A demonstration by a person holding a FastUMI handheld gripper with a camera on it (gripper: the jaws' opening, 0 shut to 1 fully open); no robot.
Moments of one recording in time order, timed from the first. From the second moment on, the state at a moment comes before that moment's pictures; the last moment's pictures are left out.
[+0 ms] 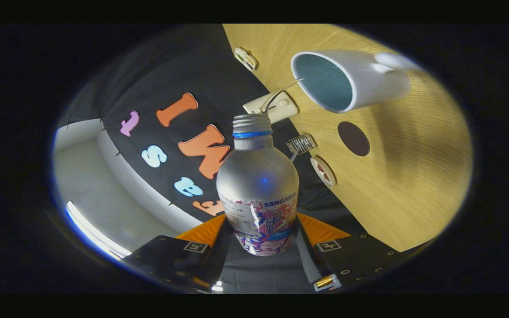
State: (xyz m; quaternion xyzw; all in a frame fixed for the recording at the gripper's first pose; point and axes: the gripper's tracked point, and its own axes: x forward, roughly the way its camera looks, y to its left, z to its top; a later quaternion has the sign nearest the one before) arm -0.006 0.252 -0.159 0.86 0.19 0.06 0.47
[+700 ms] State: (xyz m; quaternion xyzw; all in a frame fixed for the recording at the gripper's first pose) arm -0.001 0.238 -0.154 0.88 0.17 0.04 0.44
